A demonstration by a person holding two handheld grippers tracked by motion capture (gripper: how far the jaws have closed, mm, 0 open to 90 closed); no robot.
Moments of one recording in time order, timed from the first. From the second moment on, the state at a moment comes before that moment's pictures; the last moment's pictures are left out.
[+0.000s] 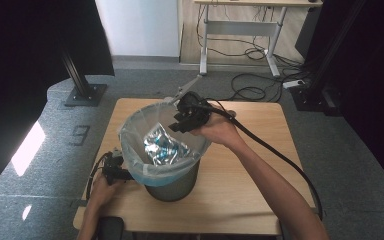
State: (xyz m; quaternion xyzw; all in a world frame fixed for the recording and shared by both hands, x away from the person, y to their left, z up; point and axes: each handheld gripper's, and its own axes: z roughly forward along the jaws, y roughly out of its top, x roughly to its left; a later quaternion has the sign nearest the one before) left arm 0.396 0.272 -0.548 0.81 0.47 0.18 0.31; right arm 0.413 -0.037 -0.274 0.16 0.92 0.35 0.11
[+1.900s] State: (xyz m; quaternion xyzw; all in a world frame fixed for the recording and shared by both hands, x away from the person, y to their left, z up) left arm 0.396 0.271 -0.548 0.80 0.48 0.18 0.31; right arm 0.433 -0.209 -0.291 0.31 0.84 0.39 0.20
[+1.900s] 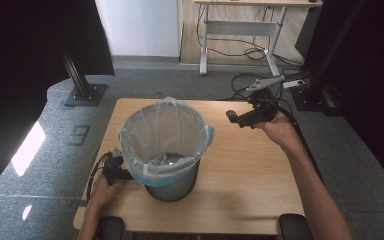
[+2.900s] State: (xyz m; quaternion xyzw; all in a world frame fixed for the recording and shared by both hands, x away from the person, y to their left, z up) left arm 0.396 0.271 -0.548 0.80 0.48 0.18 0.30; right arm 0.414 -0.283 -0.366 0.35 0.82 0.38 0.23
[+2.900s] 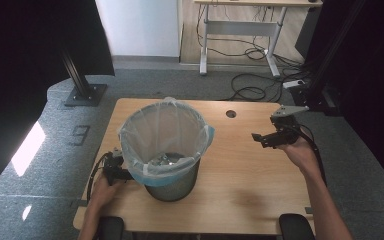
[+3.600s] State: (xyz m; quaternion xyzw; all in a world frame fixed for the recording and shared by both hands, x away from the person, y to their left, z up) left arm 0.396 0.271 -0.548 0.80 0.48 0.18 0.30; right arm 0.400 -0.292 -0.431 0.37 0.83 0.36 0.23
